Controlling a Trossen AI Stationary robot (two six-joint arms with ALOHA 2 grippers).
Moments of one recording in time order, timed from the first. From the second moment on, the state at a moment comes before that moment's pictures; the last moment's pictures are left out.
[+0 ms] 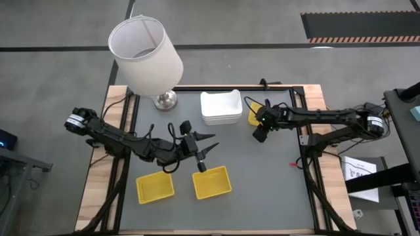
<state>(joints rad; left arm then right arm) -0.34 1.44 1.01 0.43 -0.73 0.15 -0.33 1.25 0.67 -0.57 0.21 0.26</state>
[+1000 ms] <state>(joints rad) -0.34 1.44 1.01 0.43 -0.73 0.14 -0.33 1.38 0.68 -0.57 0.21 0.11</state>
